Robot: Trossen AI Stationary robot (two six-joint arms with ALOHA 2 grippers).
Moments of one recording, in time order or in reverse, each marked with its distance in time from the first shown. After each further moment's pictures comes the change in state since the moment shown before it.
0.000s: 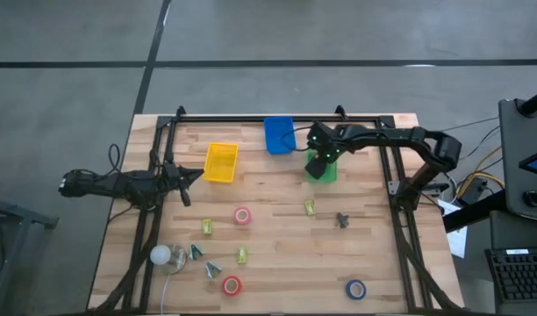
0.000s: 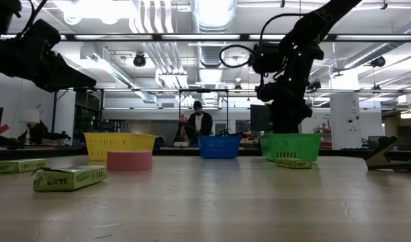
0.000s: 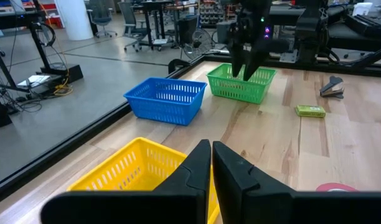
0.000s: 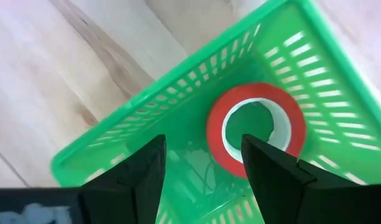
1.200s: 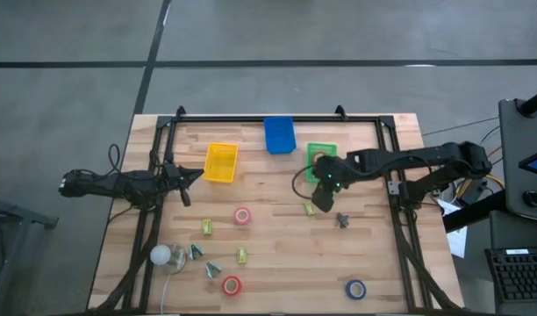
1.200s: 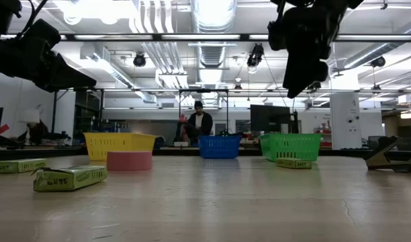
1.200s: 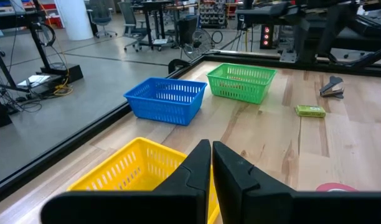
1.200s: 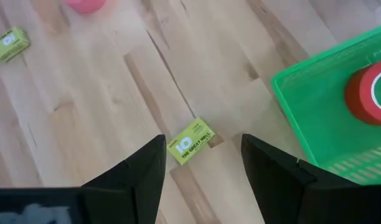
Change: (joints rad) left arm 0.000 0.000 0.000 0.000 0.000 0.000; right arm 0.454 -0.258 0.000 -0.083 0.052 0.273
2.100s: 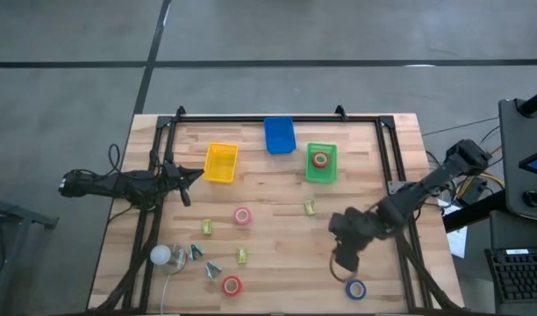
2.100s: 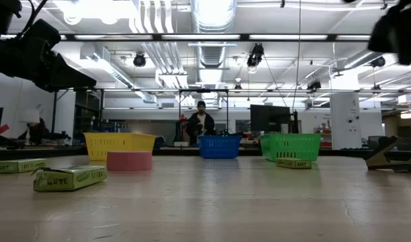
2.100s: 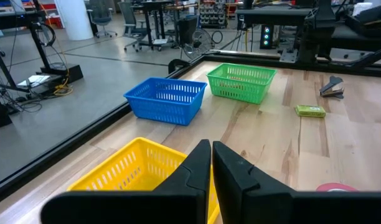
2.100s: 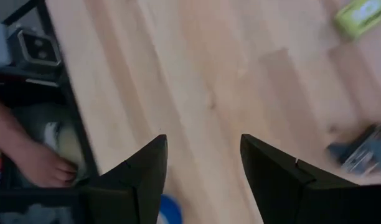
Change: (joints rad) left arm 0.000 0.000 0.000 0.000 0.000 0.000; right arm 0.615 0.007 -0.005 -0.004 0.046 0.499
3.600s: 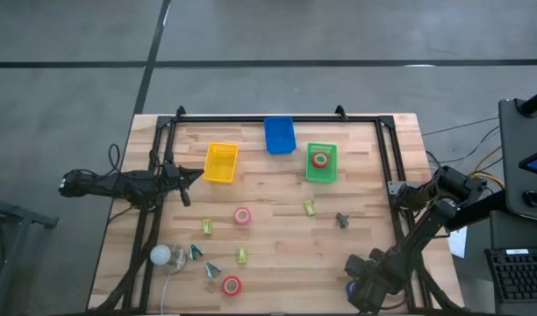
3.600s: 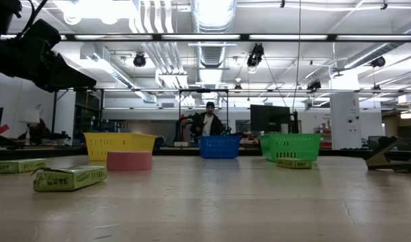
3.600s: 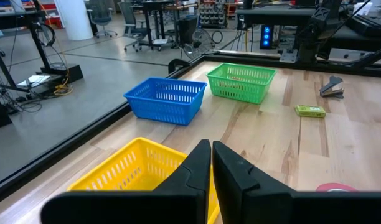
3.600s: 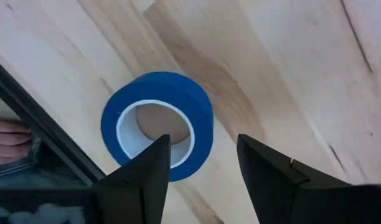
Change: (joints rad) left arm 0.000 0.000 0.000 0.000 0.000 0.000; right arm 0.355 0.374 0.054 0.007 -0.120 0.573
